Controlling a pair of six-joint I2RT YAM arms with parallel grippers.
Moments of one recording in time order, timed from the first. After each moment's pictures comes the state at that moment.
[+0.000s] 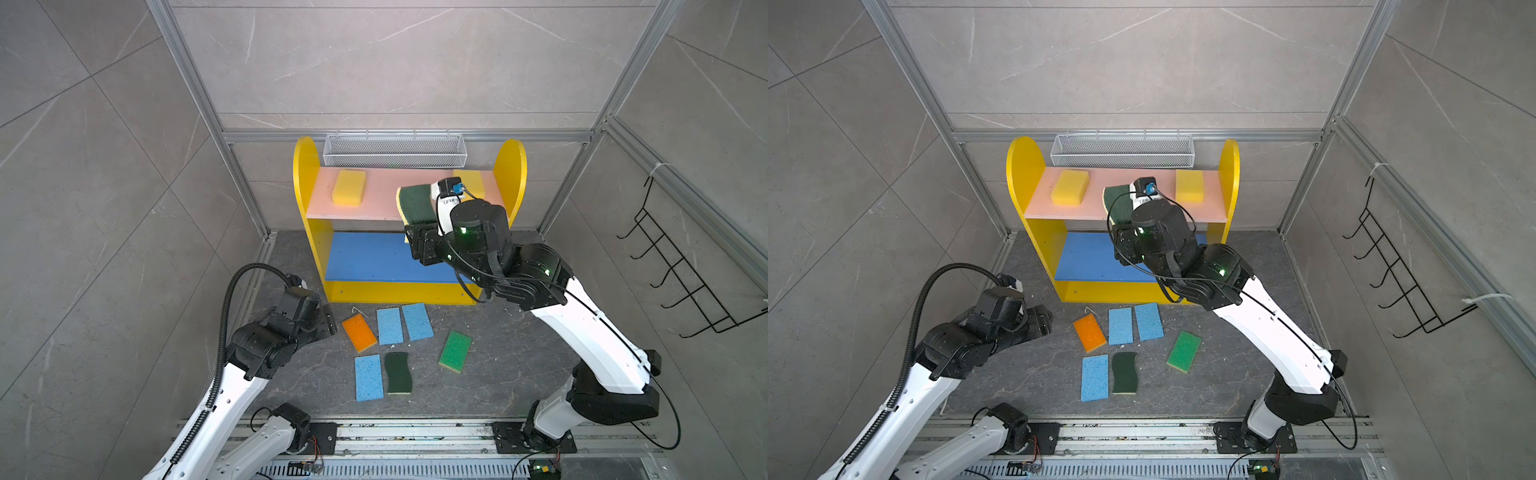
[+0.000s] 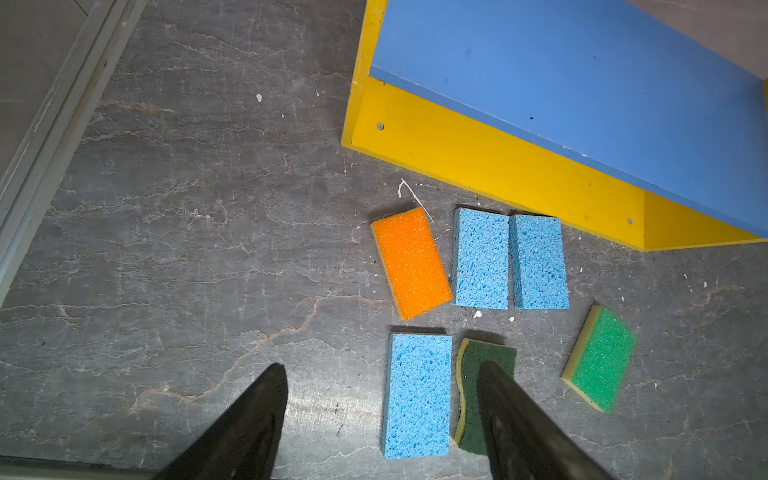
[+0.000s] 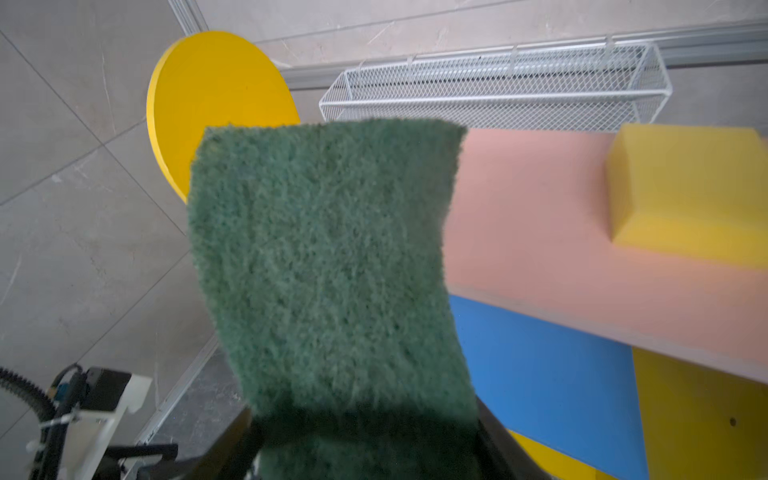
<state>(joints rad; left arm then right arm) -0.50 0.86 1.11 -1.14 -0.22 -0.67 0.95 1.64 2.22 -0.93 0.45 0.35</state>
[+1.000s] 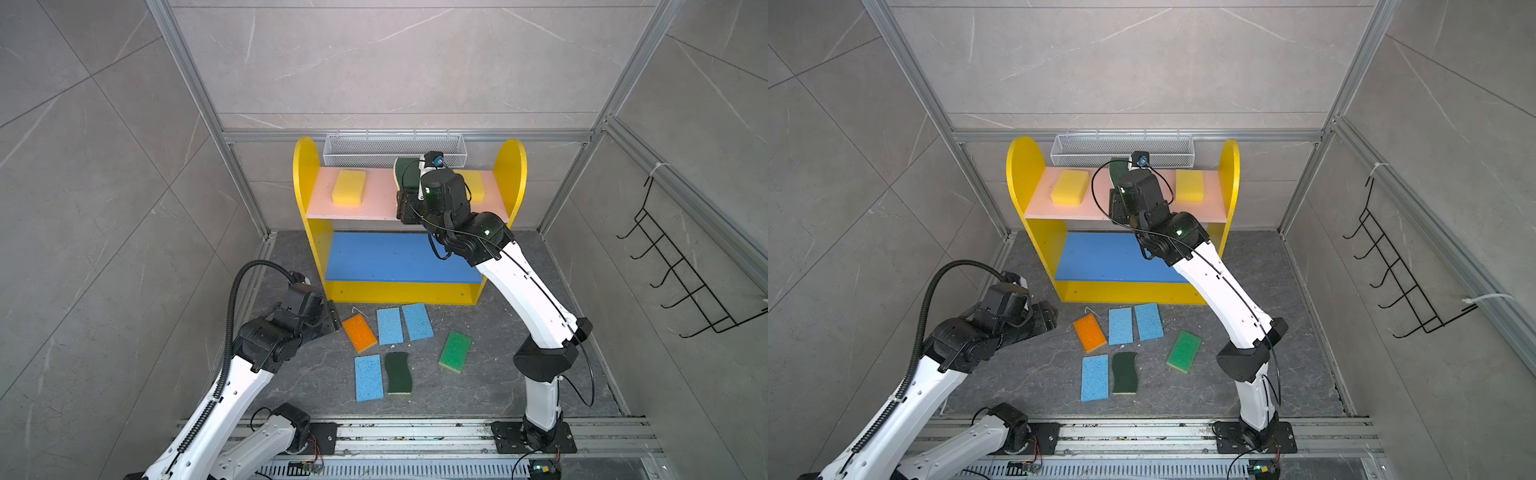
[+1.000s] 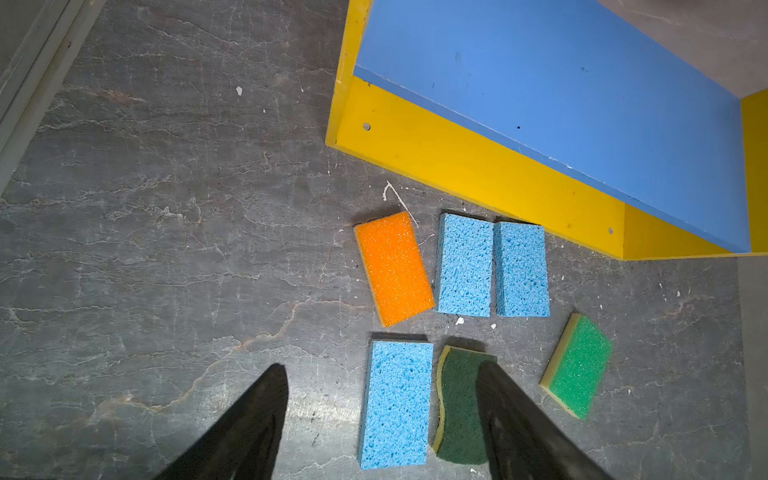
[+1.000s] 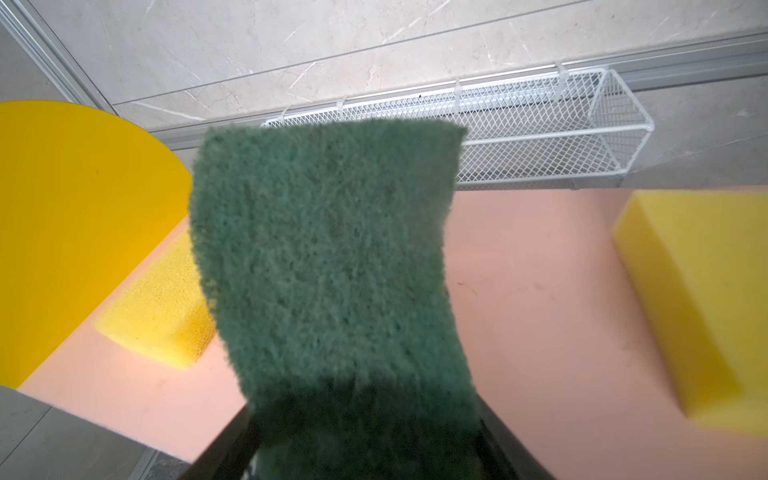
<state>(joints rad) -0.50 0.90 1.10 -1.08 -0.19 -0.71 0.78 1.99 2.53 -0.85 0.47 0.35</state>
